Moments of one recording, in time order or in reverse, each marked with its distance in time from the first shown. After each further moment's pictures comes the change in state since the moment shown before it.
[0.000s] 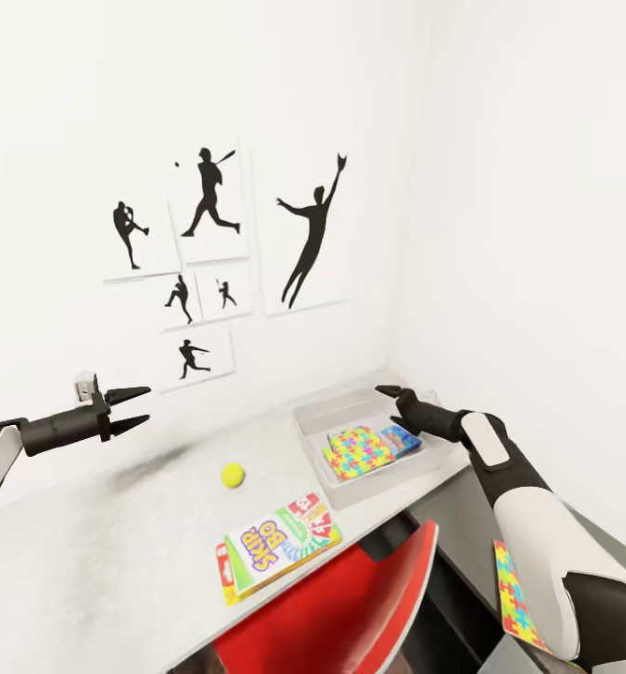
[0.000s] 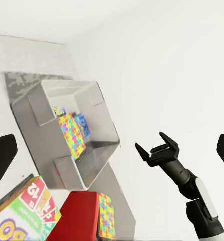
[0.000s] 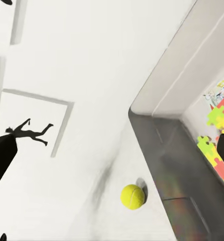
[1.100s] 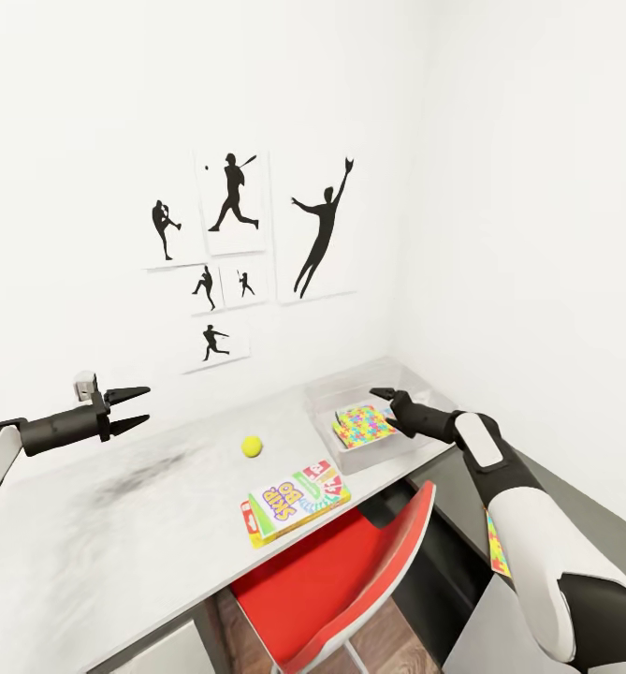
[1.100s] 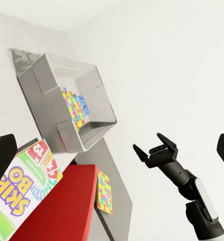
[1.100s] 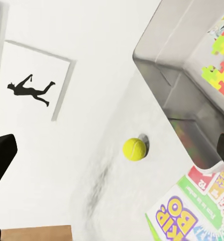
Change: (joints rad) left arm 0.000 0.001 0.001 0.000 0.000 0.000 0.000; right arm 0.002 0.017 0.014 -0.002 0.013 0.001 -0.011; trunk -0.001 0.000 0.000
